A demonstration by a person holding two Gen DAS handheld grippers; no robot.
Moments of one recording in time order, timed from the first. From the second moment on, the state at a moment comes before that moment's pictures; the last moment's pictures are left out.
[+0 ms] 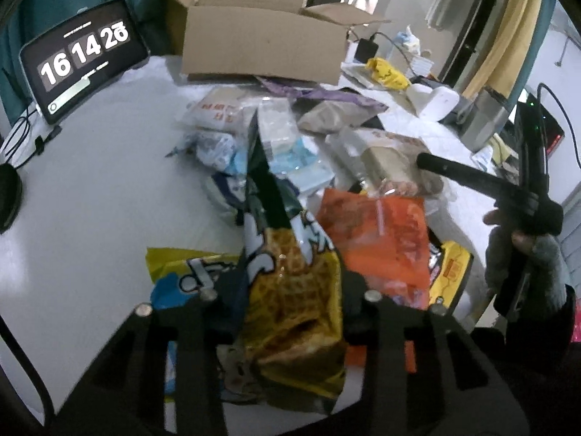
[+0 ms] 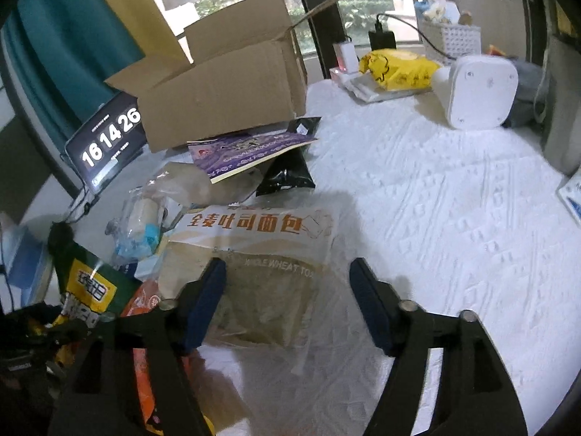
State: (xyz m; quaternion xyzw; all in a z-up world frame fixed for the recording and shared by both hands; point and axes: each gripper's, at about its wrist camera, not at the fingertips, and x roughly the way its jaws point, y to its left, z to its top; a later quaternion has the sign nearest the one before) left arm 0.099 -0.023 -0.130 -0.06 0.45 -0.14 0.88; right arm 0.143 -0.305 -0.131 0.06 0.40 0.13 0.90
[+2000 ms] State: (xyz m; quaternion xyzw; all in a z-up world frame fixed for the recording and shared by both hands) left arm 0.155 -0.038 -0.072 -0.03 0.36 -0.19 0.91; right arm 0.136 -0.283 -0.065 0.03 0.33 0.18 0.93
